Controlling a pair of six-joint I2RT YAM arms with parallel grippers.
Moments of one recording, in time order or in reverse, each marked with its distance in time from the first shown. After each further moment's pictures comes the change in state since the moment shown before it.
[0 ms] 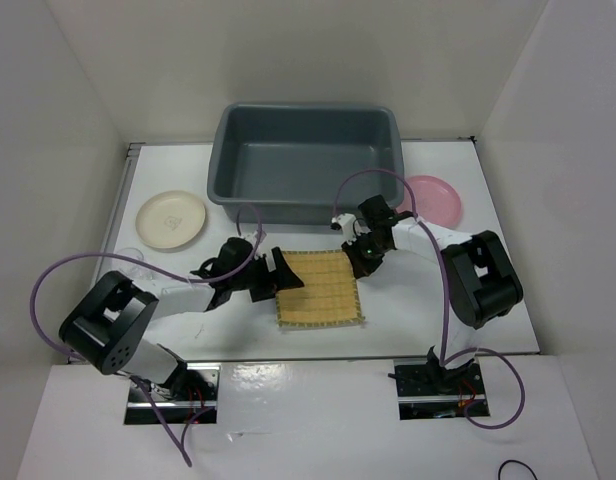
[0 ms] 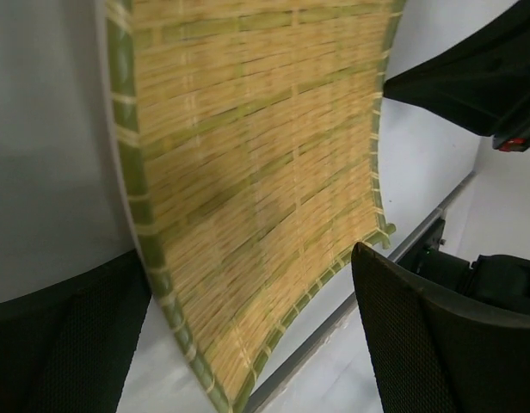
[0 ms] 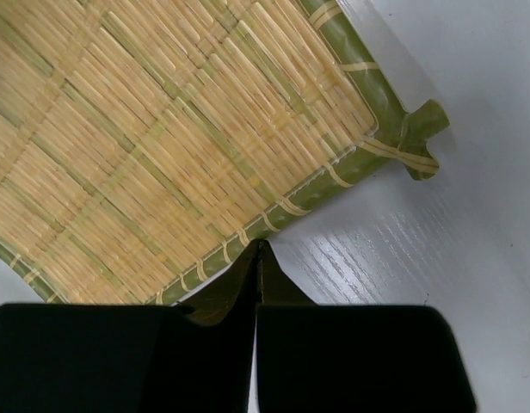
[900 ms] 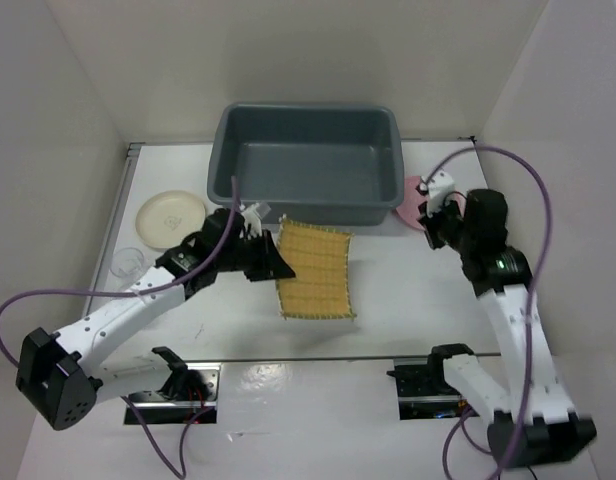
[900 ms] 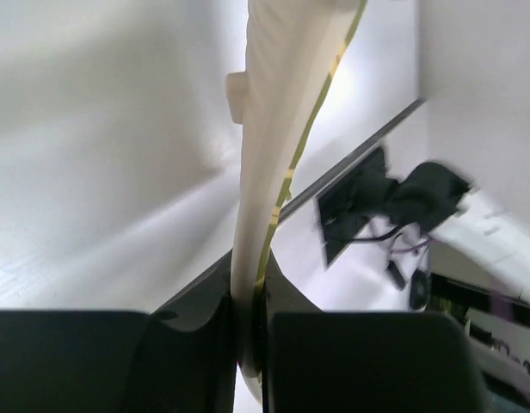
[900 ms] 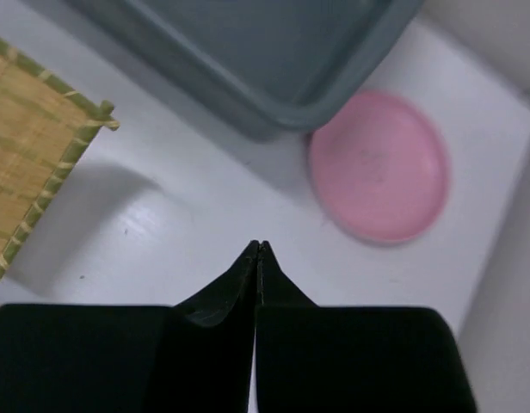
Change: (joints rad) left arm -0.109 -0.348 0.281 -0.554 0.010 0.091; right arm -0.337 -0.692 0.009 -0.079 0.087 -0.066
